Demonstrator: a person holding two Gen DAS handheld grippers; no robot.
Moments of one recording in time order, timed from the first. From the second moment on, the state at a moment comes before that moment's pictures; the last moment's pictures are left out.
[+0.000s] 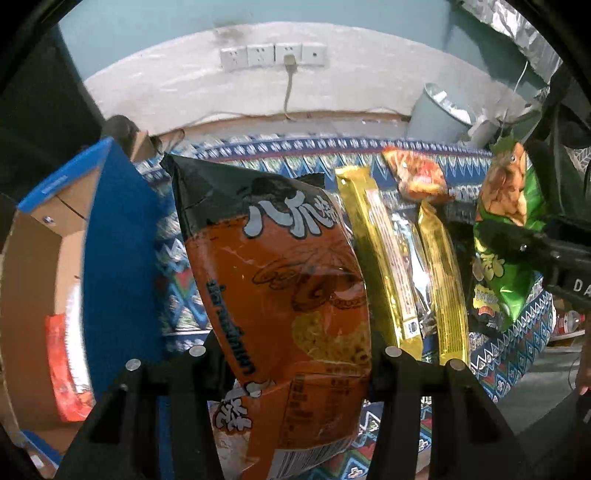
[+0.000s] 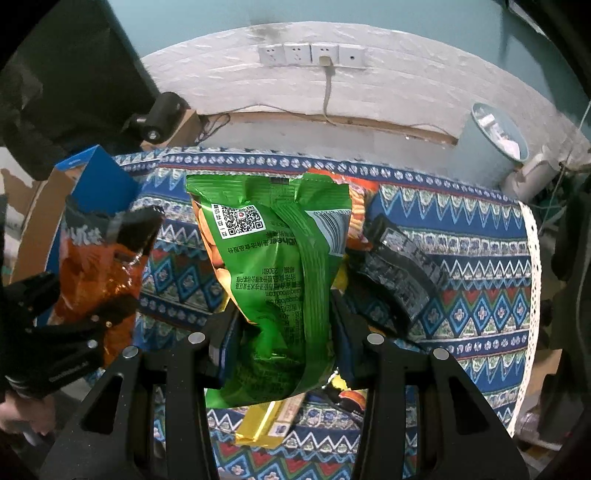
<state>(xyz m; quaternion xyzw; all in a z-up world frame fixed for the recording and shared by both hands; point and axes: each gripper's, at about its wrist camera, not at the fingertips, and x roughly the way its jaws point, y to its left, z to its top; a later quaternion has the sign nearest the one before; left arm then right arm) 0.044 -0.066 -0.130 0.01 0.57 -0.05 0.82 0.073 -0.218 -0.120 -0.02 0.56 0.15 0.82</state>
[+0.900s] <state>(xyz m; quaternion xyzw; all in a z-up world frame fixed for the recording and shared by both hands) 0.020 0.007 -0.057 0.03 0.49 -0.01 0.87 0.065 -0.134 -0.072 -0.04 0.52 0.23 0.82</state>
